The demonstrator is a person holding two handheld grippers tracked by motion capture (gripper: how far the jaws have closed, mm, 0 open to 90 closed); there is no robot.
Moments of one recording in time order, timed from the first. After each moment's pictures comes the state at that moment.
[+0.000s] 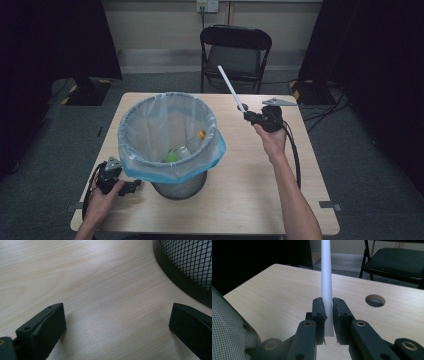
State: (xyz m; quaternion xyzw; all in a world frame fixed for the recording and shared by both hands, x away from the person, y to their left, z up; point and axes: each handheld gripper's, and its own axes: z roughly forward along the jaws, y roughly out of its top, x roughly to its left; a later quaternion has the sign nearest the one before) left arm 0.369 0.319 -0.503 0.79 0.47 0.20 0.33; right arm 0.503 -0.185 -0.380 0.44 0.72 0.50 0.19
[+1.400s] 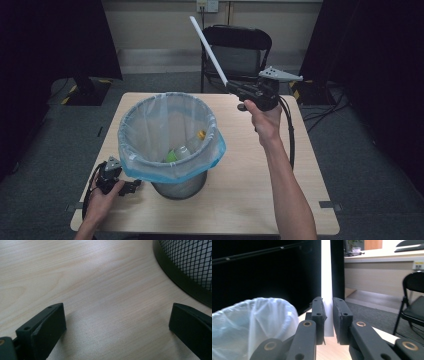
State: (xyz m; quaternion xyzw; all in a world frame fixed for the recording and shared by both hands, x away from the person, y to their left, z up) left arm 0.369 0.319 -0.503 0.79 0.47 0.20 0.33; right arm 0.474 -0.141 -0.266 0.33 0.69 0.63 0.16
